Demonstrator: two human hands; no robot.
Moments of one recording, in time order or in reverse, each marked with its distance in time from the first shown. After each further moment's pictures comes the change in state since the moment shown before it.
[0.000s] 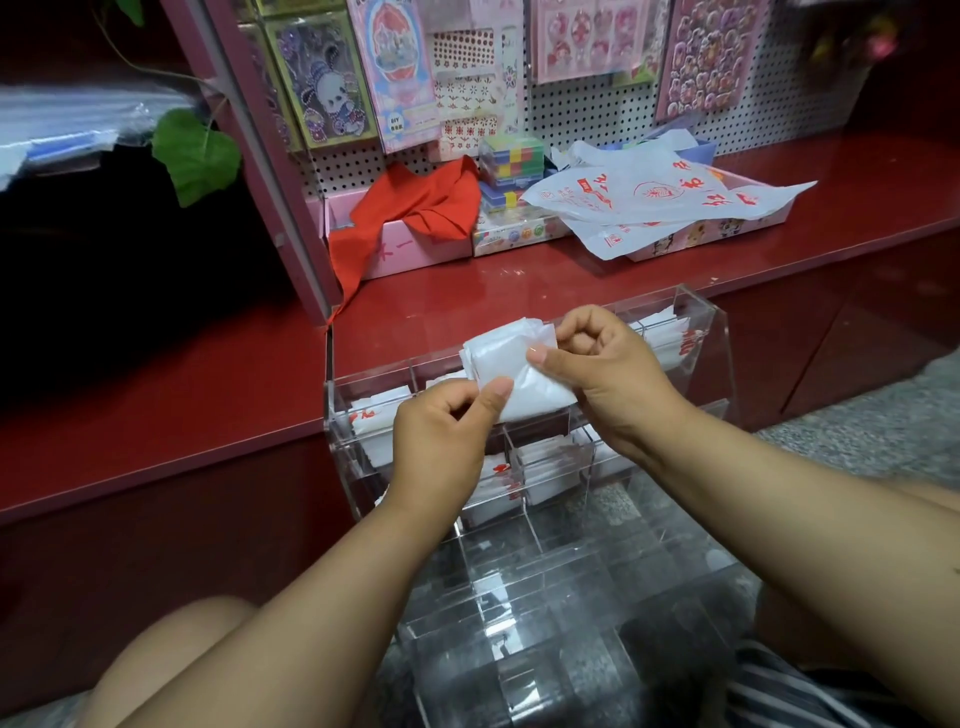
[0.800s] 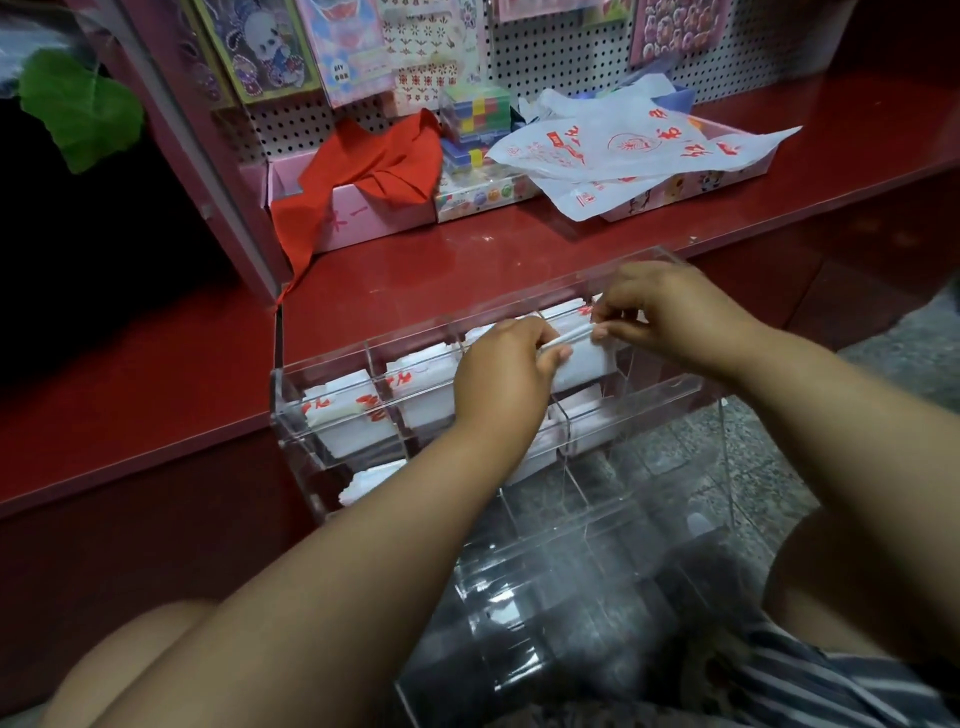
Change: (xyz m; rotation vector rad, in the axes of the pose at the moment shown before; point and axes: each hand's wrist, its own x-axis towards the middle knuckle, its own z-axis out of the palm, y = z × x) left_hand 0.042 -0.009 0.083 0.474 -0.185 0.128; right_hand 0.042 -0.017 -0.107 -1.396 -0.289 -0.470
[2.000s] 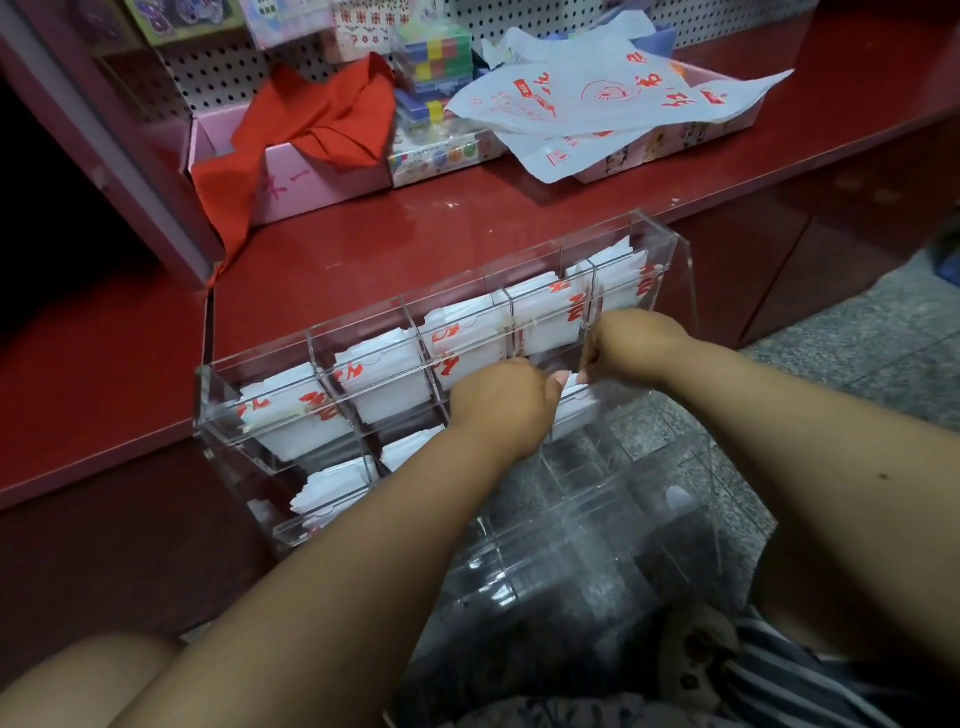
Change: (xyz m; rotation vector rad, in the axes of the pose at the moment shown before) left_hand 0.007 -0.023 0.054 0.508 -0.492 0.041; right_hand -0.002 0.038 0.065 -0.152 -0.513 0.529
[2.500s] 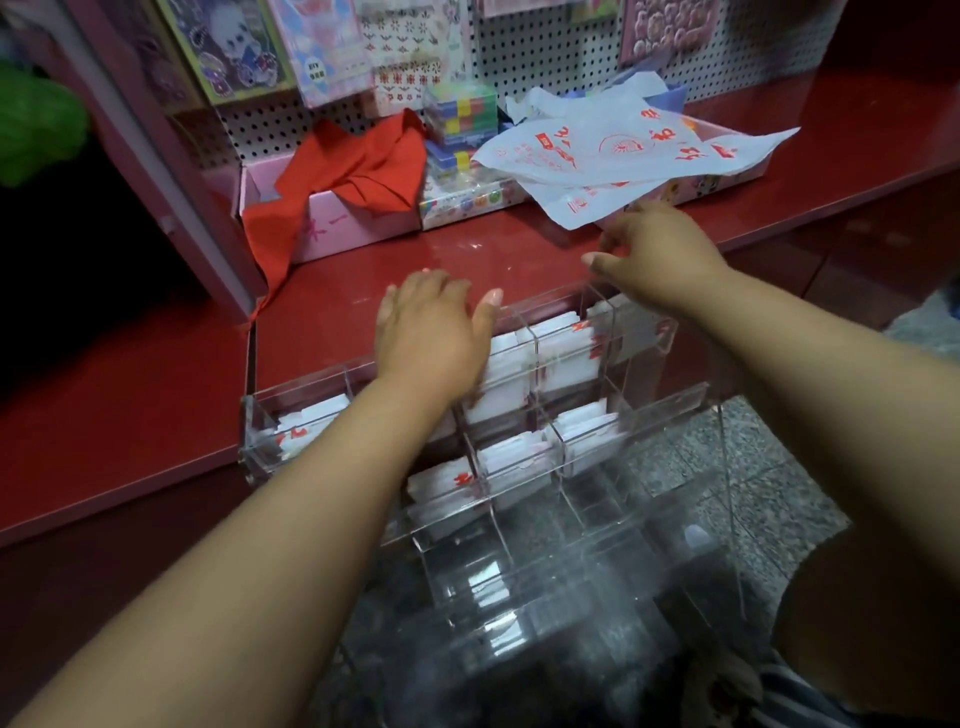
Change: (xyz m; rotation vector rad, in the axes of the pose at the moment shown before) left_hand 0.009 -0.055 -0.086 0.044 0.370 -0.158; right_hand 0.008 -0.019 -0.095 0.188 0.518 -0.029
